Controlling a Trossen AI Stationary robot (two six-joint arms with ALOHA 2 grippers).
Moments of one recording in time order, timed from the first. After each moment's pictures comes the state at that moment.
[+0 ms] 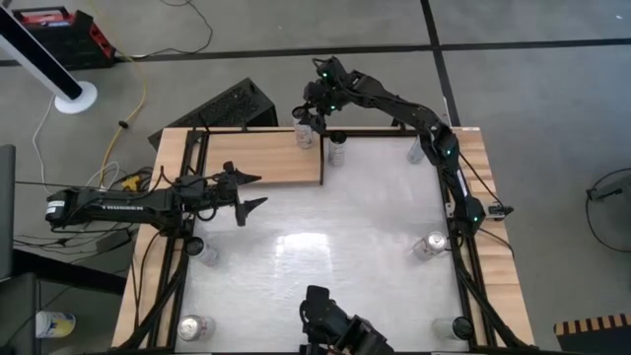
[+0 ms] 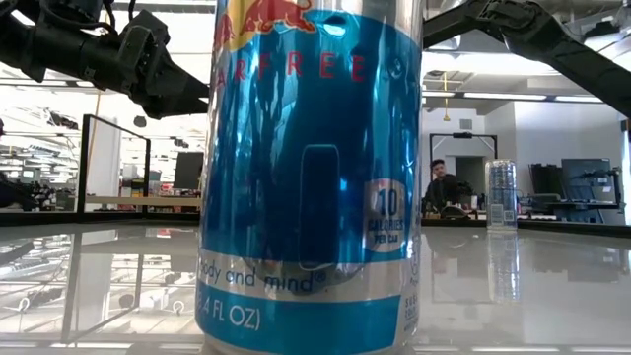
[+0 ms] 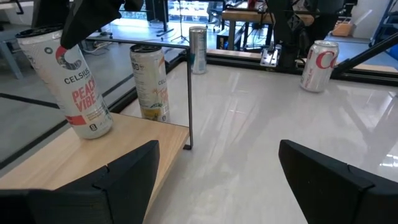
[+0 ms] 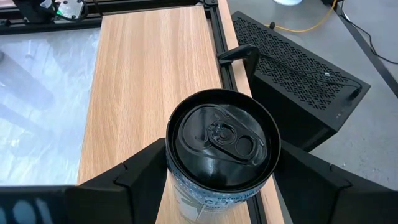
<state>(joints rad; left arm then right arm) 0.16 0.65 0.23 0.33 -0.19 -0.02 -0.66 2.24 2.19 -0.67 -0.43 -0.37</state>
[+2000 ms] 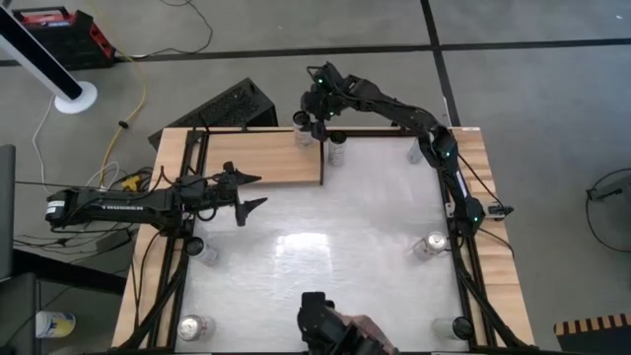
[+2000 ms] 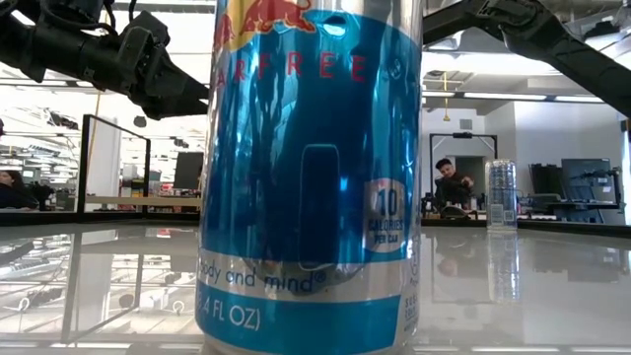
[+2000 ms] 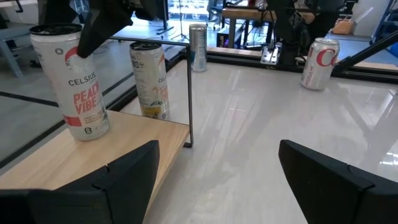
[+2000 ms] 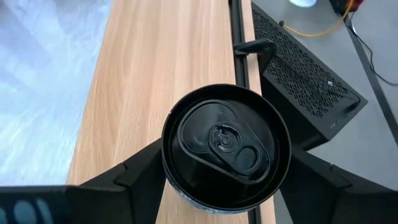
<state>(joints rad) 0.16 0.65 0.23 0.32 -0.19 -0.02 -0.63 2.25 2.19 -0.73 -0.38 -0.56</state>
